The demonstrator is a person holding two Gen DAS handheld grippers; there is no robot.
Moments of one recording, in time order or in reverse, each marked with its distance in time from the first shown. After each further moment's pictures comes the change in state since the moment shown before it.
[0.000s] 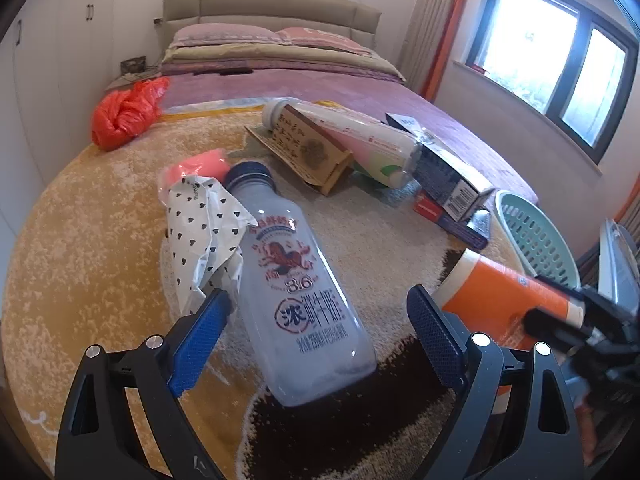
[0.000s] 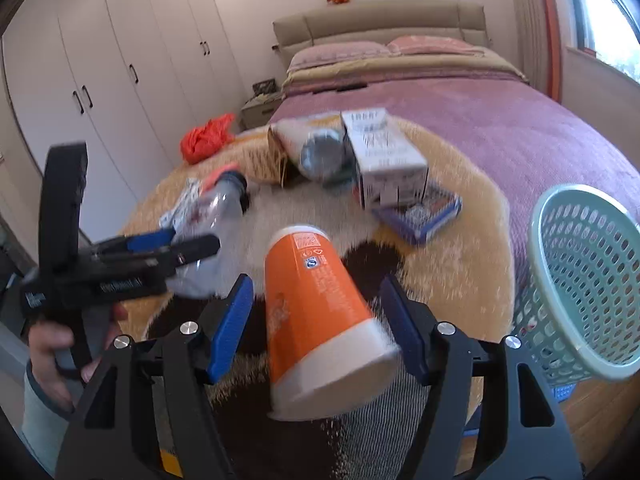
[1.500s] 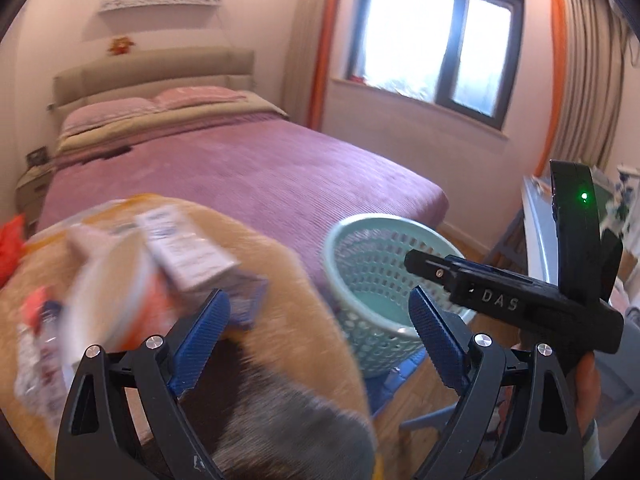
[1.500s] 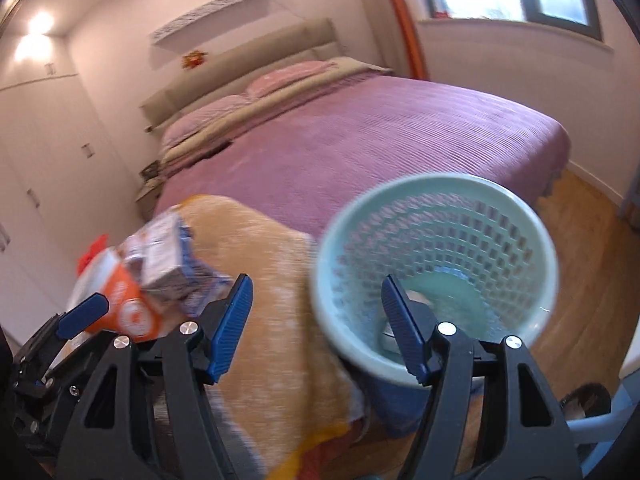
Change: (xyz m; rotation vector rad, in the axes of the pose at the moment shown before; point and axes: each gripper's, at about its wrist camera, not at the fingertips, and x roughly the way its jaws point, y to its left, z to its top) left arm -0.031 -0.182 0.017 0.269 -0.163 -0.254; right arm -0.080 -0.139 0.015 0.369 -0.177 -0.286
